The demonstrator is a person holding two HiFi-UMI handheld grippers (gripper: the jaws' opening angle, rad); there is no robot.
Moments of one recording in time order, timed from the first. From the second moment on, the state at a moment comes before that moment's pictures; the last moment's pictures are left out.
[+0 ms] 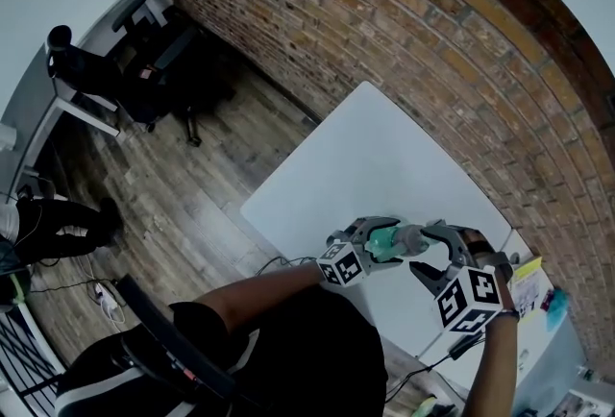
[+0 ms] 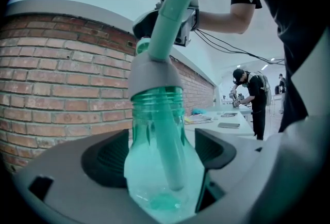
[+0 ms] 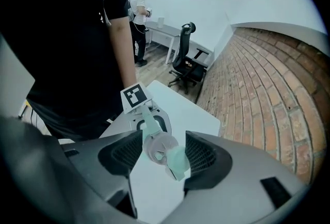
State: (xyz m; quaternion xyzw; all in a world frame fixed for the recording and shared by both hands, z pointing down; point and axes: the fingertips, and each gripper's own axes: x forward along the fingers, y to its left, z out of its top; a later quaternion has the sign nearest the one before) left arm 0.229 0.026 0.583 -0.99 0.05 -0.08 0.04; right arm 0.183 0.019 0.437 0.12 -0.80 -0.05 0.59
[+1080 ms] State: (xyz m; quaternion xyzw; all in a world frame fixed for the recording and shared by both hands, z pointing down) left arm 0.227 0.027 0.585 -1.00 0.04 -0.08 0.04; right arm 0.203 0.011 0.490 -0.01 -0.76 0.01 0.65
